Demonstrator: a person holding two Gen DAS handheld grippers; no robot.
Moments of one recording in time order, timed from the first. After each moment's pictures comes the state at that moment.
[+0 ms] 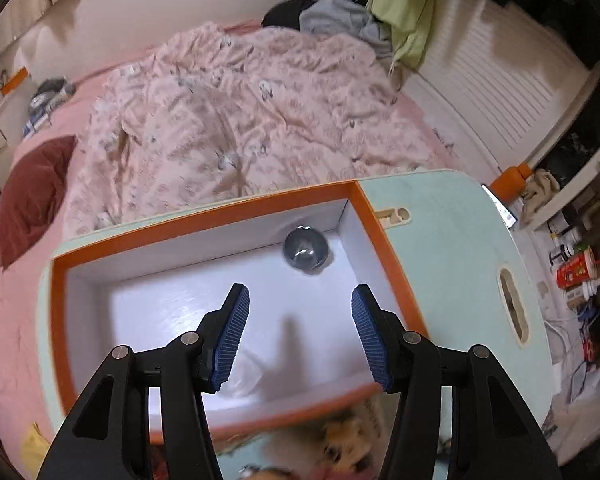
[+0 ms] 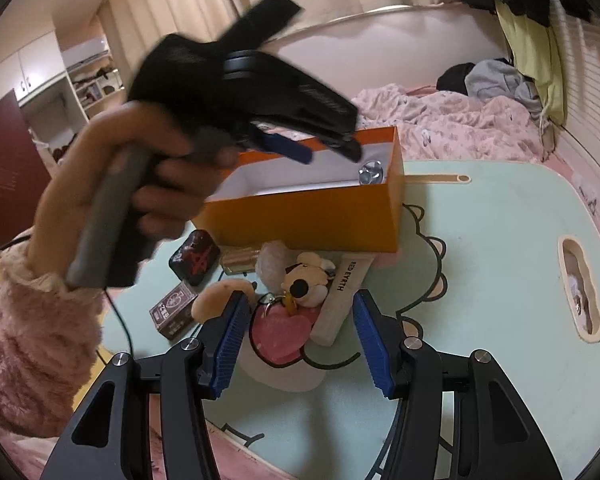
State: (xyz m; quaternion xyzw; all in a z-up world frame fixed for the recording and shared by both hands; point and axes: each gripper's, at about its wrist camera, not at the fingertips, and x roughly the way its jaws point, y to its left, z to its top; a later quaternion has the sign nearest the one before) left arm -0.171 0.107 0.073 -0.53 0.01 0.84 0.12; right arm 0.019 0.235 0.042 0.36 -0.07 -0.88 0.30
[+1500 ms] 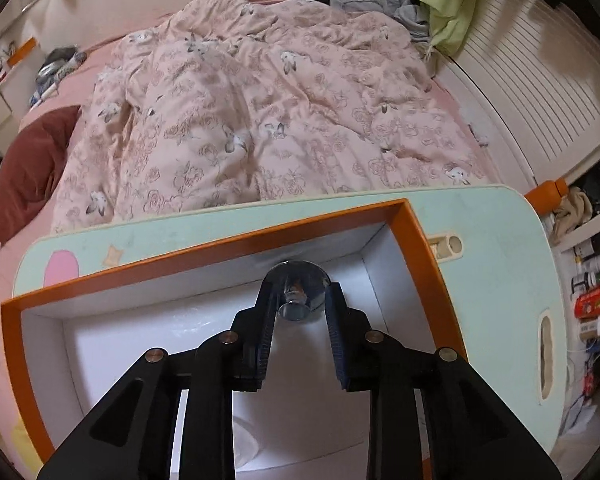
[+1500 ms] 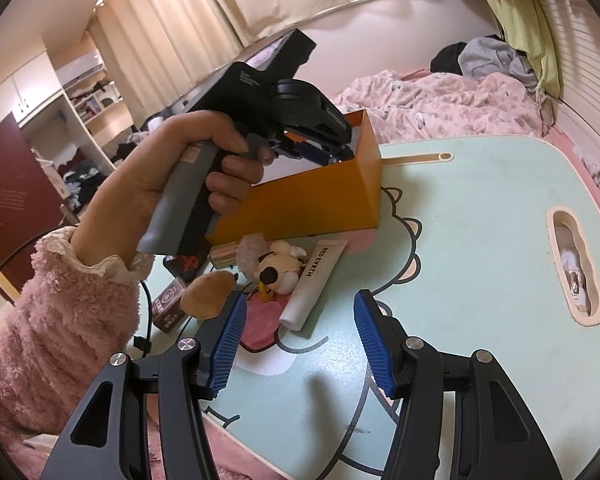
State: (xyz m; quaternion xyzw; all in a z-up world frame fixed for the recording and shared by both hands) left arm -0.219 0.118 0.032 -0.56 0.01 0.83 0.07; right arm 0.016 0.264 0.034 0.38 -0.11 -0.87 0.31
